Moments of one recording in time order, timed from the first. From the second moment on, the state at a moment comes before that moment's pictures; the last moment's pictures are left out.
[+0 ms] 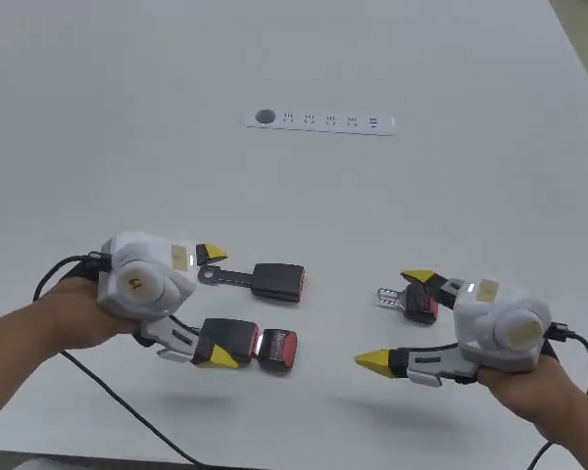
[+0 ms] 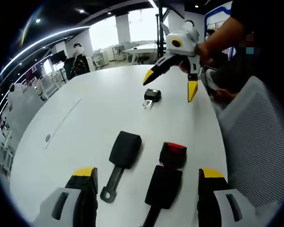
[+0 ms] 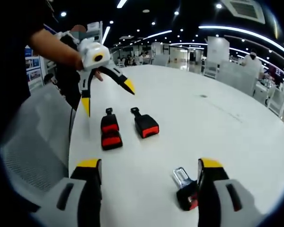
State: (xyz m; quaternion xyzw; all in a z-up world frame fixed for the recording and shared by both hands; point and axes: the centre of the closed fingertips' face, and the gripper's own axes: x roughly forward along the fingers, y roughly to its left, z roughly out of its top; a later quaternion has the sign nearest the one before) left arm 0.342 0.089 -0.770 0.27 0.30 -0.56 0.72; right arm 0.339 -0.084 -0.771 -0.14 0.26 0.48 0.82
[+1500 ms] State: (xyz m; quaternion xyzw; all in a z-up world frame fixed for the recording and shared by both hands) left arm 0.406 0.048 -0.841 0.28 0.32 -0.62 0.66; right arm 0.364 -0.147 -0.828 -0.16 0.33 0.56 0.74
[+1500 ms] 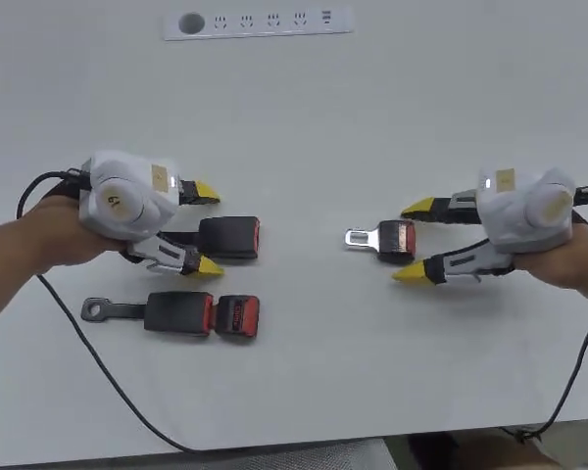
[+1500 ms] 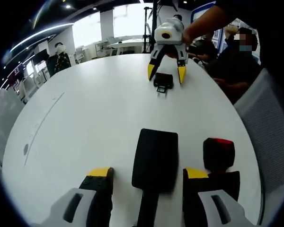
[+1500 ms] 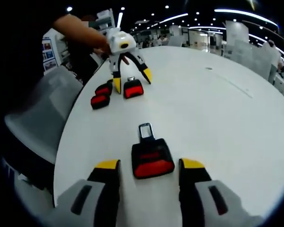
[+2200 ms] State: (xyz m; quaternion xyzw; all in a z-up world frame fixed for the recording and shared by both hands) left arm 0.393 0.045 -0.840 0.30 0.29 -0.65 0.63; right arm 0.365 -0.158 -0.835 -0.18 0.32 0.59 0.72
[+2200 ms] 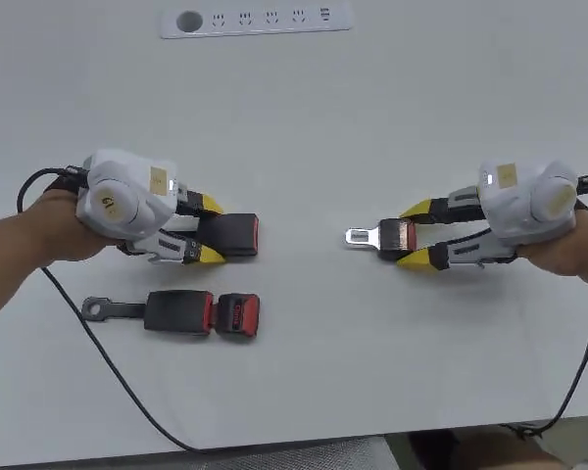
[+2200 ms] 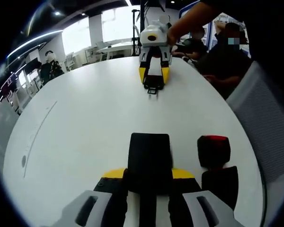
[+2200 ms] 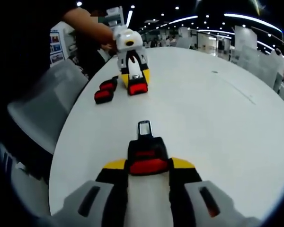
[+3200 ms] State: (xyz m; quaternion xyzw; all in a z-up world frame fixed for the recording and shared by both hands) left arm 0.397 0.046 -0.839 0.29 0.30 -0.65 0.63; right arm 0.384 -0.087 -0.835 -0.16 0.29 0.61 0.72
